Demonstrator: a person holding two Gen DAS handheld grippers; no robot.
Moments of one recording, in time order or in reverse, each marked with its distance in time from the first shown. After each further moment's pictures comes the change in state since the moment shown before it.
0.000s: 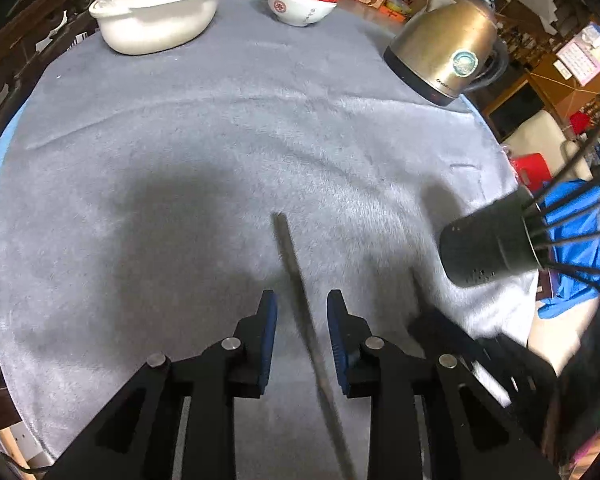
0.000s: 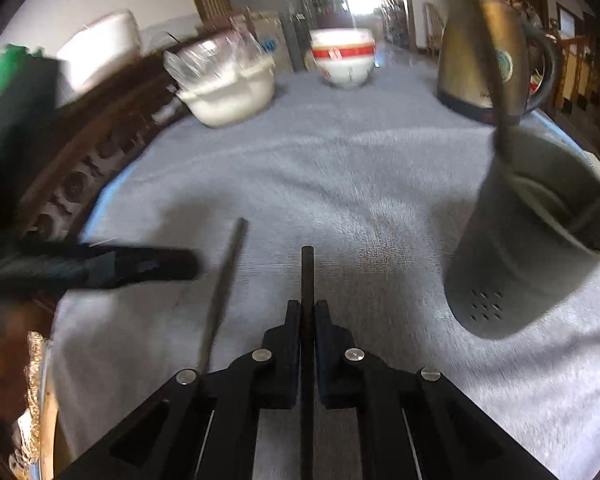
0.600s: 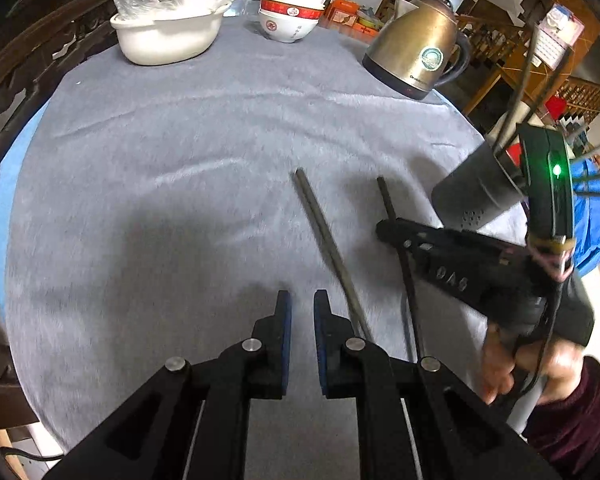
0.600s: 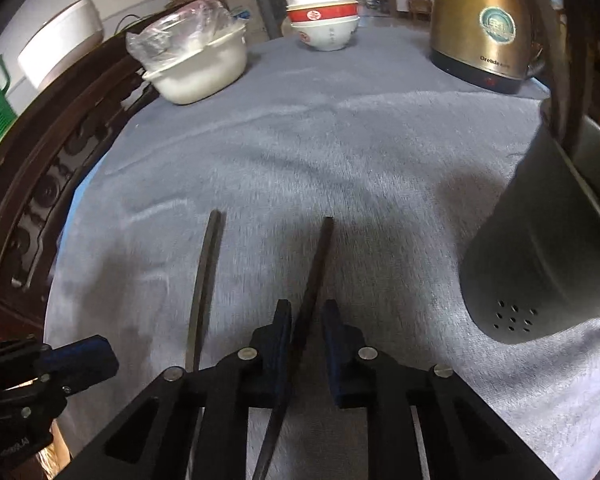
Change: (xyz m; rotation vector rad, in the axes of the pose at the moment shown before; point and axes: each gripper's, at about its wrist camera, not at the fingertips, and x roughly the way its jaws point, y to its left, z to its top) left arm -0.035 0.027 -0.063 0.093 -0.099 -0.034; right arm 0.057 -0.004 0.028 0.076 0.177 -0.072
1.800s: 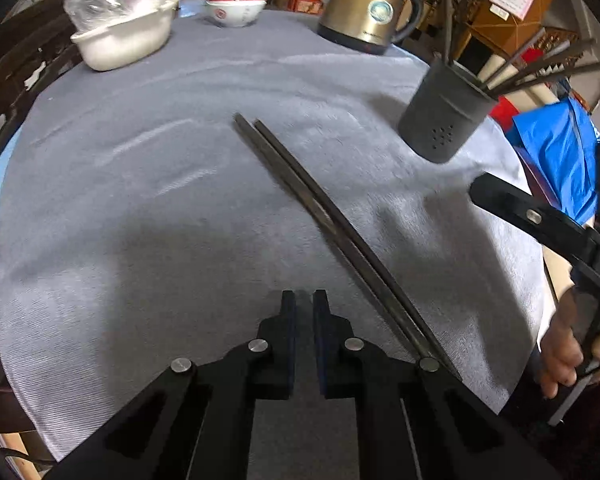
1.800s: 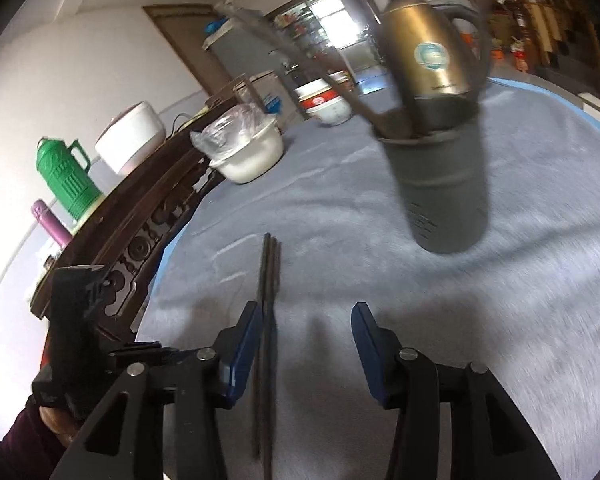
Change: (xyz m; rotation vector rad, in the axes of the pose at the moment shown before) left arm 0.009 -0.029 -0.055 0.160 0.007 0.024; right arm -0.091 -0.044 -0.084 0.110 -0.301 0.276
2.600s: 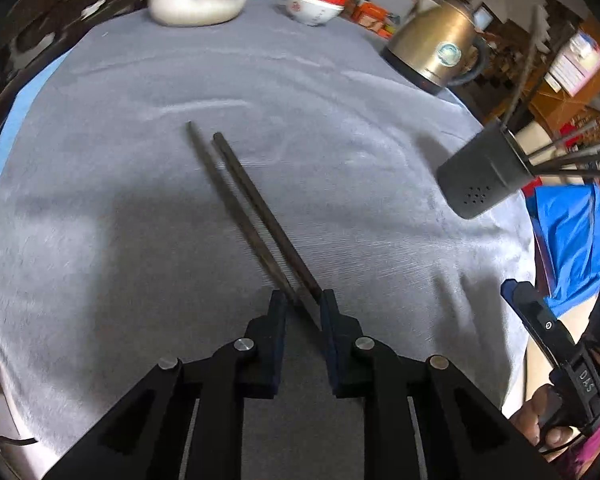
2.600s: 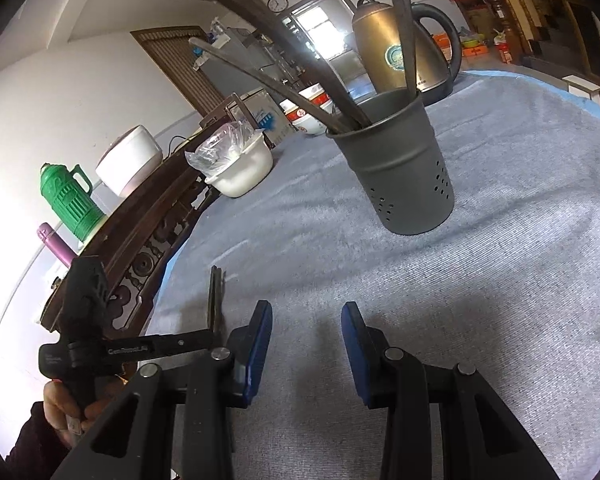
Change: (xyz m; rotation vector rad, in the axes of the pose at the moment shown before) left arm 0.004 0.015 0.006 -0.246 -0.015 -0.013; right arm -0.038 -0.034 -0.030 0.118 -0.086 0.032
